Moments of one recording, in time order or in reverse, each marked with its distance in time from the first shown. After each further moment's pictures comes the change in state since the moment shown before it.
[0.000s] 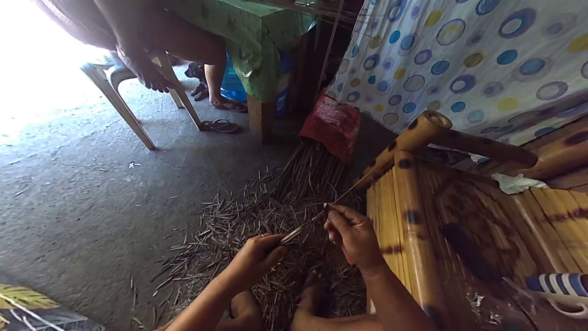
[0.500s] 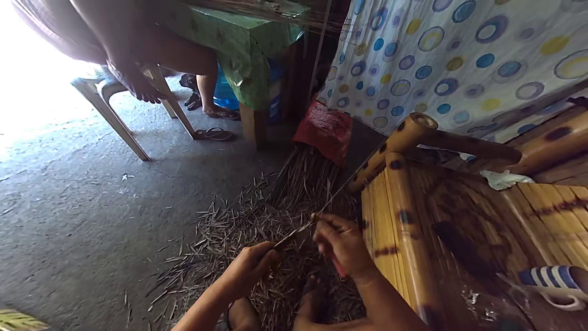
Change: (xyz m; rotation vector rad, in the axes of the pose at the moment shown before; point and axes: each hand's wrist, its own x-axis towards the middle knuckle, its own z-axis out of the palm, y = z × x) left_hand 0.003 -0.003 -0.002 -0.141 -0.143 -0.140; right_hand -0.006 -0.003 0.002 0.122 -0.031 0.141
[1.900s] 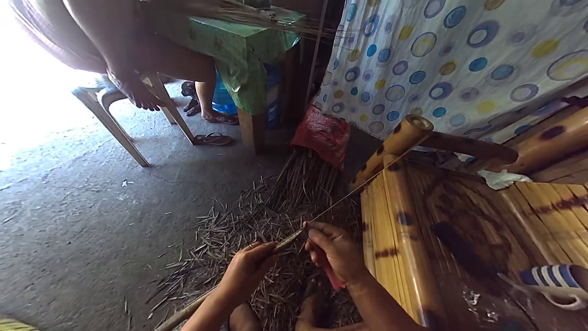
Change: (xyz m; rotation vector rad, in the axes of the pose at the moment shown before) left_hand -0.001 -0.005 0.009 0.322 0.292 0.116; right_hand -0.005 -0.002 0.010 0.158 0.022 0.167
